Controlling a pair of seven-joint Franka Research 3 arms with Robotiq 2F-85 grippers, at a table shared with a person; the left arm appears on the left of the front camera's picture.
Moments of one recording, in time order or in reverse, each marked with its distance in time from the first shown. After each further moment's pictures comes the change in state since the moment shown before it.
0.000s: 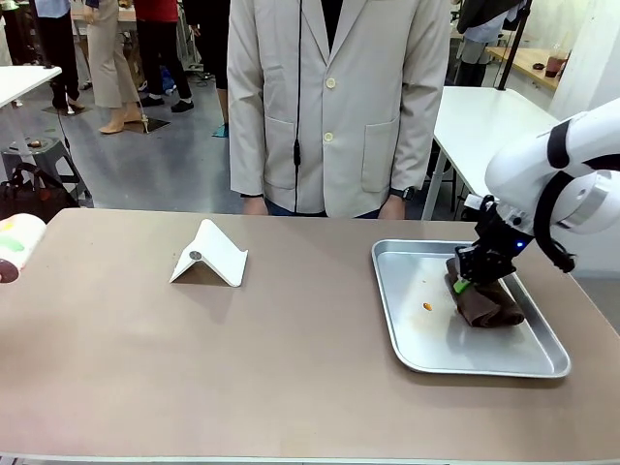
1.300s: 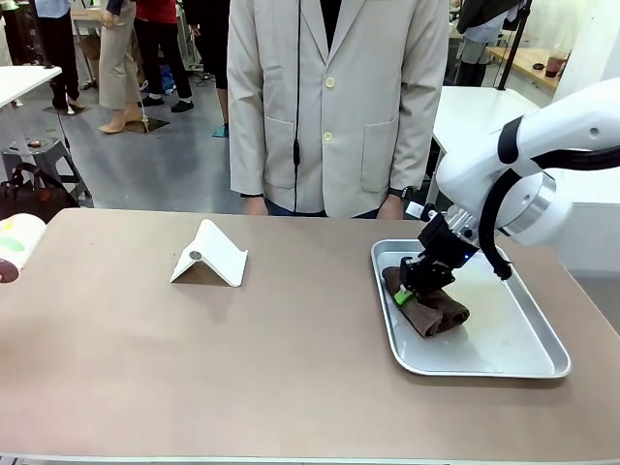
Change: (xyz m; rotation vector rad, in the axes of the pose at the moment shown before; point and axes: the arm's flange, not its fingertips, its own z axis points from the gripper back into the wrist) left arm 0.000 0.000 0.000 0.000 0.000 0.000; right arm -0.019 0.087 -0.037 0.163 0.042 0.208
